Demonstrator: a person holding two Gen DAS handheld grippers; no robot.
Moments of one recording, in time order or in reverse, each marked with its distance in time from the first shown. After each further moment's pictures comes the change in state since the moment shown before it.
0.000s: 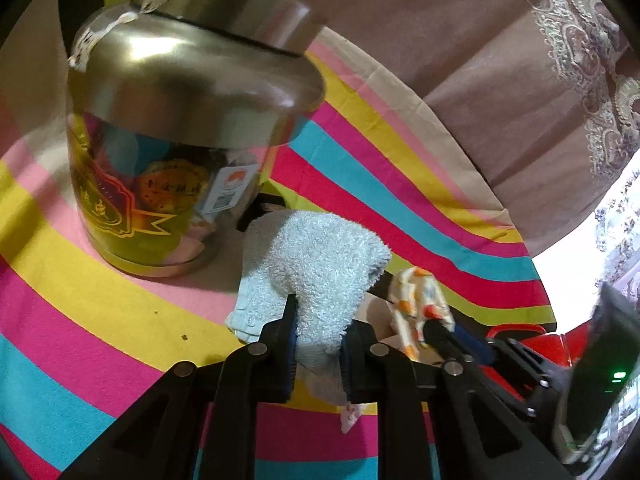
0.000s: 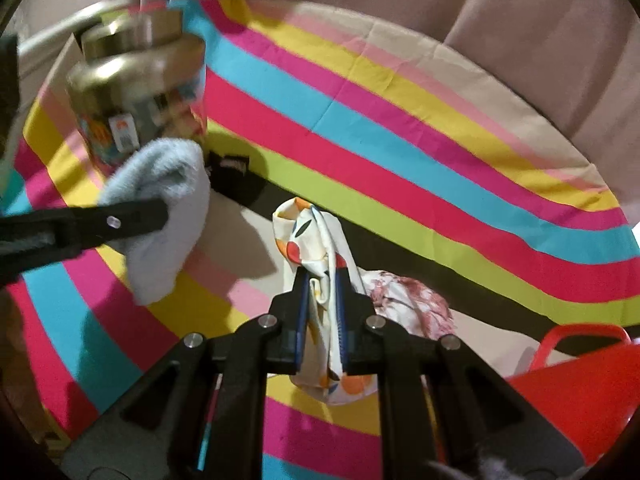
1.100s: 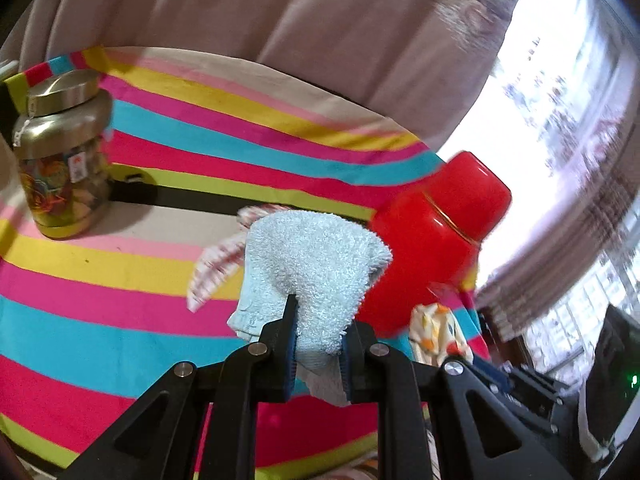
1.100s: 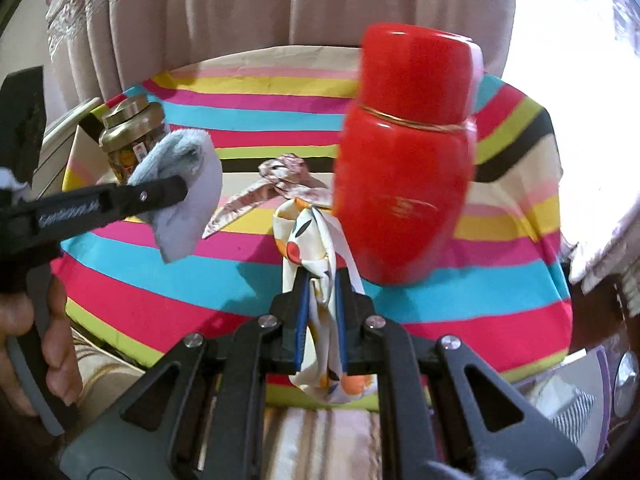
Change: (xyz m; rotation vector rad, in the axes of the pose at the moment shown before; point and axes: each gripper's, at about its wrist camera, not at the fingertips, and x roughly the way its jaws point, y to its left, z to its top) left arm -0.080 -0.146 -0.117 0.368 0.067 -0.102; right arm -0.182 -0.077 -0.165 0.401 -0.038 -0.069
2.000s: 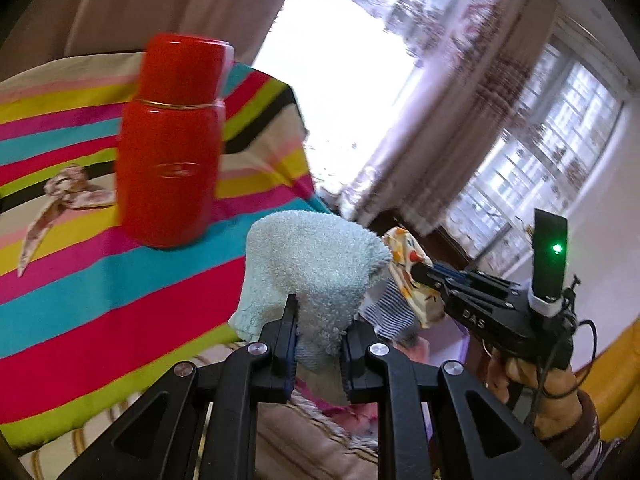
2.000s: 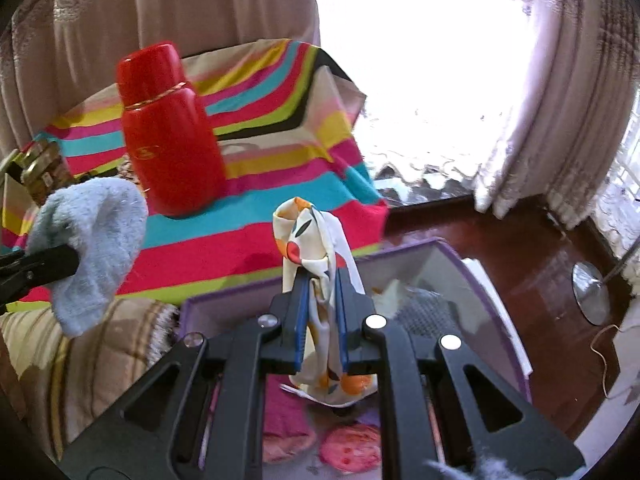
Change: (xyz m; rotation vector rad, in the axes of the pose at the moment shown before) left arm -0.011 -0.163 -0.092 0.336 0.214 -0.341; right arm -0.100 -0.167 -0.093 0.239 0.029 -0.300
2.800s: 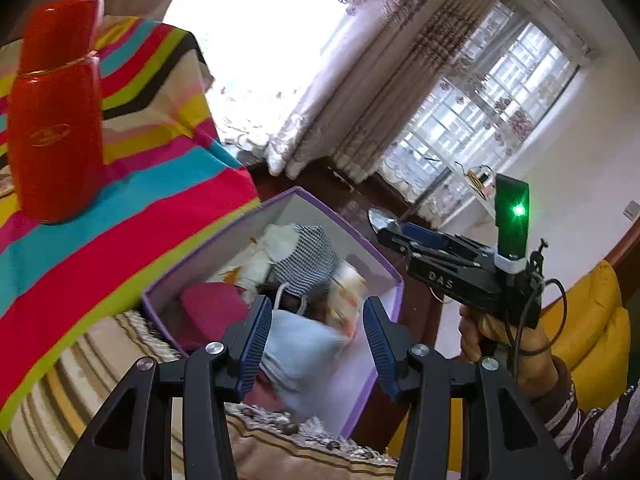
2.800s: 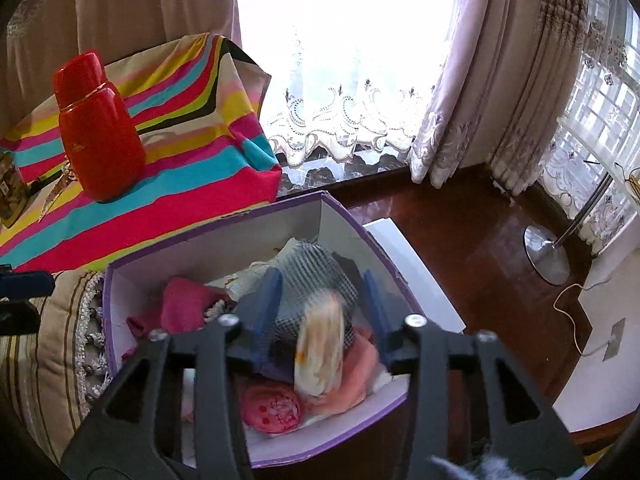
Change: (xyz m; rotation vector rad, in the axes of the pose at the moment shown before) left arm 0.039 -0.047 -0.006 0.075 0.167 -0.210; right arm -0.024 -0.068 -0.028 0.080 0.042 -0.164
